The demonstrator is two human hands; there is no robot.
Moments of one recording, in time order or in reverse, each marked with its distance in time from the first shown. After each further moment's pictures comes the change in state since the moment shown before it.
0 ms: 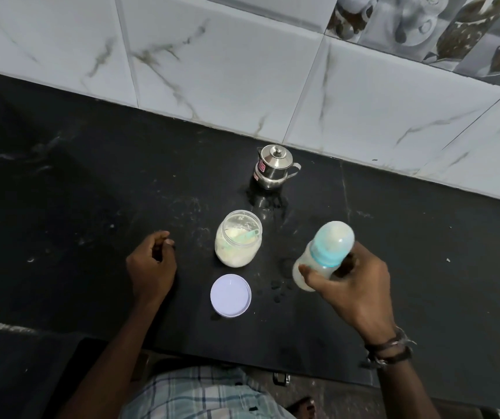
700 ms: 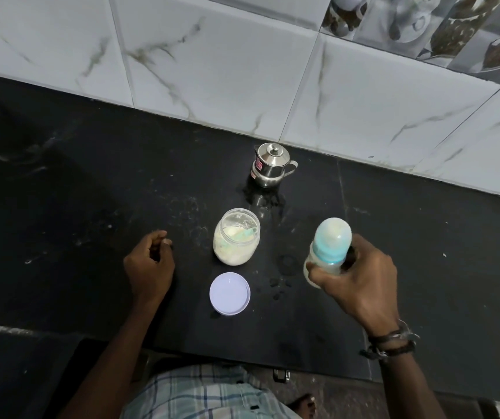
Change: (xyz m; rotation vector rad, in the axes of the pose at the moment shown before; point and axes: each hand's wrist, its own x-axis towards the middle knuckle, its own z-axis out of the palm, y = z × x) left_hand -0.001 0.000 0.000 -0.051 -0.004 -0.003; right_hand 0.001 -0.005 -0.008 -0.033 0.044 0.052
